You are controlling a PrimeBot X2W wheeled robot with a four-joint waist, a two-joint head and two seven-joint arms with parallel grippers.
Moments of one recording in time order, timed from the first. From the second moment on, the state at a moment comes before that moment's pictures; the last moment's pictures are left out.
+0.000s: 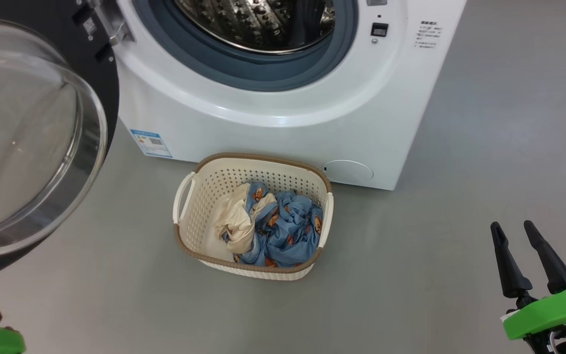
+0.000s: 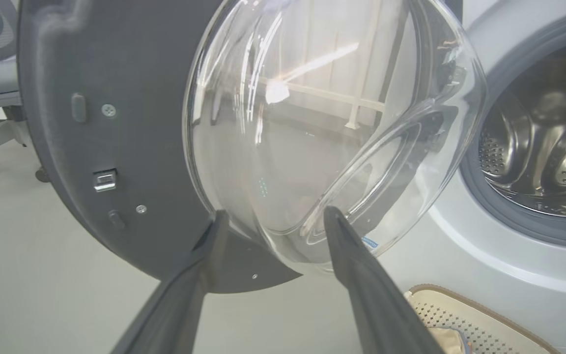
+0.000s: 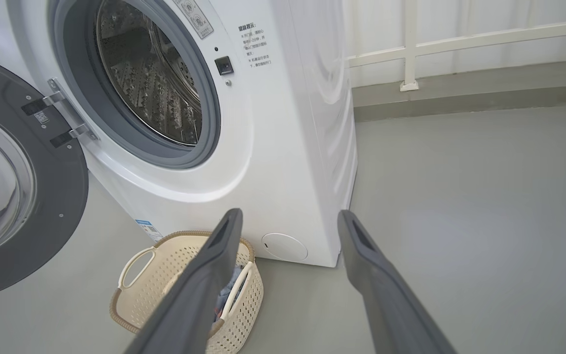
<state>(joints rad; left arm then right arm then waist) -0.20 0.08 0.50 0.39 -0.22 -0.13 -0.26 -0.10 -0.31 0.07 0.29 0.54 0.13 -0.25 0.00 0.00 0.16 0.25</state>
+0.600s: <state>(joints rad) -0.10 0.08 0.24 0.25 -0.32 -0.13 -0.26 -0.09 -0.28 0.06 0.28 0.54 0.13 -0.25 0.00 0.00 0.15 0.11</state>
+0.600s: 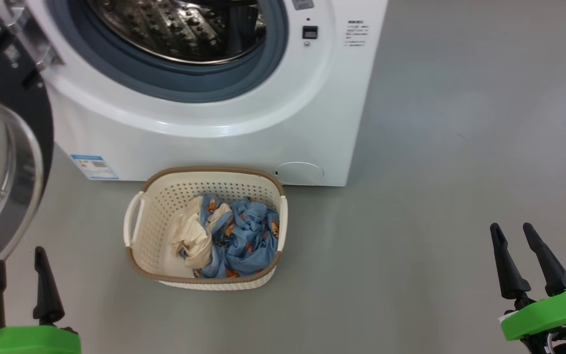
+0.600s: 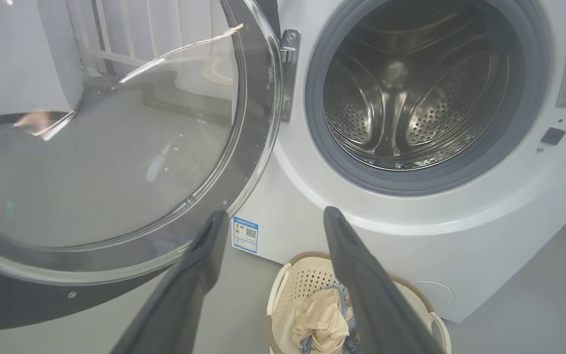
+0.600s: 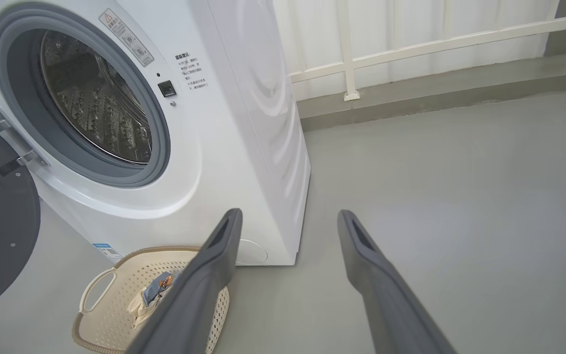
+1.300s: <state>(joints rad) -0.08 0.15 -0.01 0.20 -0.38 -0.13 -0.26 -0.09 -0.27 0.04 0.27 0.54 0.13 -0.25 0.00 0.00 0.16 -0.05</state>
